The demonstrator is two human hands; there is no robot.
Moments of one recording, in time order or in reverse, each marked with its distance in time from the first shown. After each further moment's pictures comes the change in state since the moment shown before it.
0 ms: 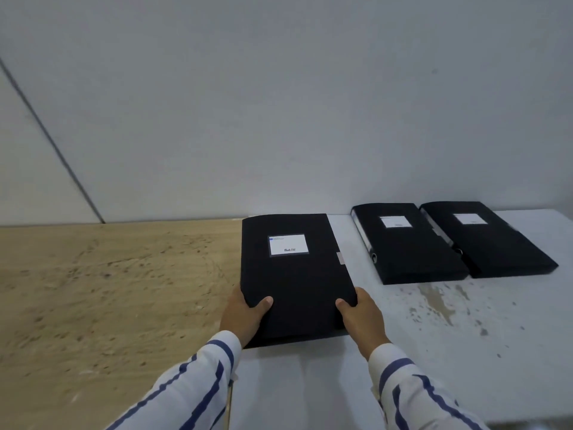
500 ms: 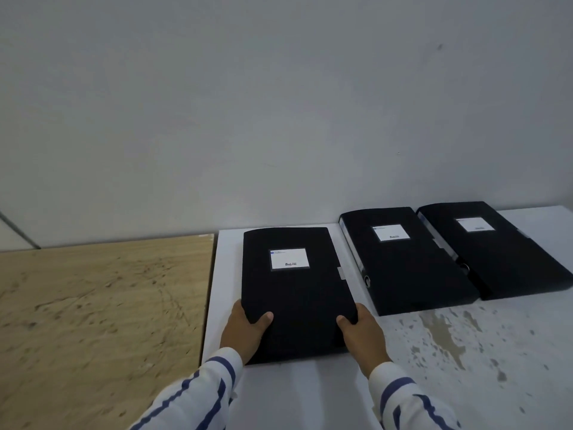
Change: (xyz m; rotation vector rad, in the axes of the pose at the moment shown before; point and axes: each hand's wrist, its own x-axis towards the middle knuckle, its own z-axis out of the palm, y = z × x) left_hand 0.108 0.014 0.082 0.081 -0.119 -0.076; right_hand 0.115 0.027 -0.004 -0.007 -0.008 0.137
